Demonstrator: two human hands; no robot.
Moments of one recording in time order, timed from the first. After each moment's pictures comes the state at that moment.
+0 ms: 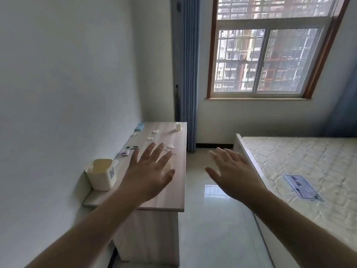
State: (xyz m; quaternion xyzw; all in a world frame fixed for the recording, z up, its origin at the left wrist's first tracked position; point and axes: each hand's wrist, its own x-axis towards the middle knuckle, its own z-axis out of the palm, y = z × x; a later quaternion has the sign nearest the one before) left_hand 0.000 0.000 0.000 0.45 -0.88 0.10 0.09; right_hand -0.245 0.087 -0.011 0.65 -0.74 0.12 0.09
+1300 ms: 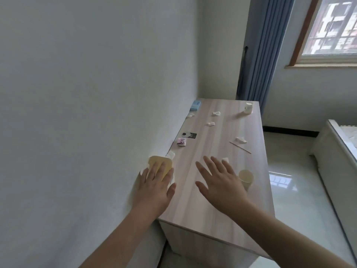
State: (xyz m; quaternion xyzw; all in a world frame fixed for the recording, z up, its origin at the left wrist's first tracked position) left_hand 0.180 -0.314 -0.145 0.58 -0.81 0.06 0.00; right_hand -0.039 -0.291 -0.134 0.78 -0.61 0.08 0.03
